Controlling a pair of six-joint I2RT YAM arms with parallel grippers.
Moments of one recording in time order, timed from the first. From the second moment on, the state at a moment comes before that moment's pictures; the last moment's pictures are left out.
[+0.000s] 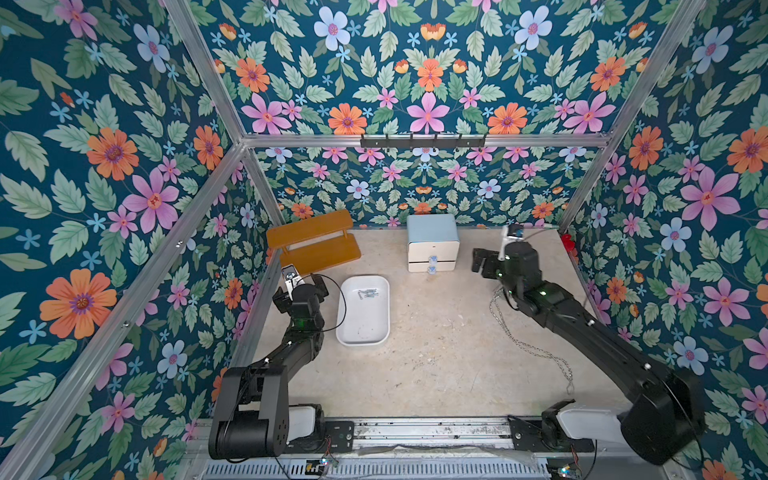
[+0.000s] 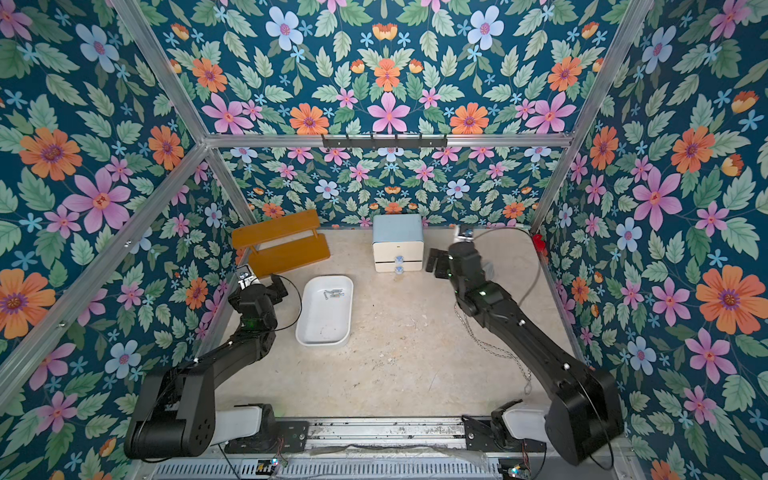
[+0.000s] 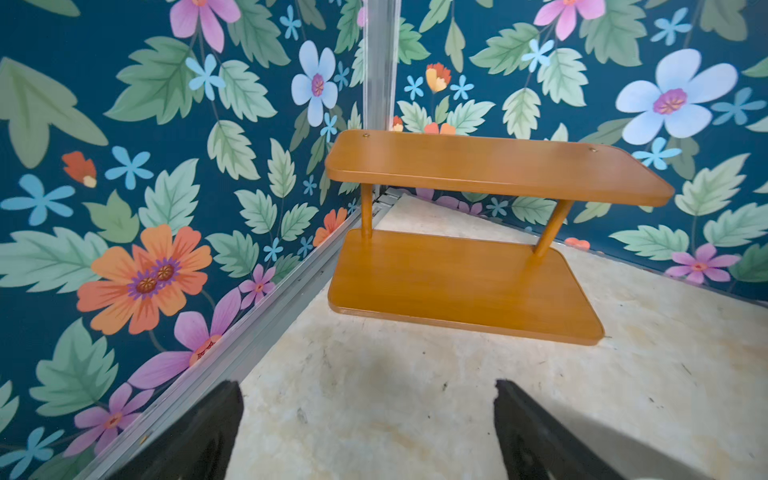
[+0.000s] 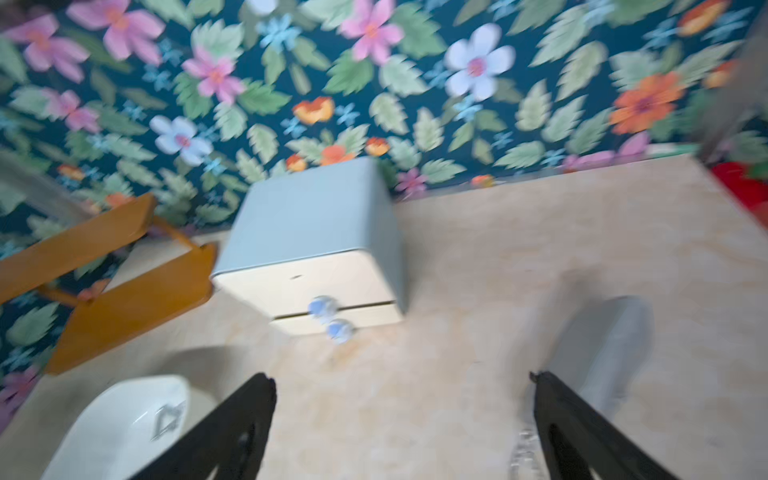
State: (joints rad) left arm -0.03 1.30 0.47 0.56 -0.51 -0.18; right arm 0.57 1.41 1.16 -0.25 0.26 0.42
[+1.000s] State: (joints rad) left arm -0.03 1.26 0.49 0.32 -0.65 -0.29; right arm 0.94 2.29 2.03 -0.88 0.03 0.68
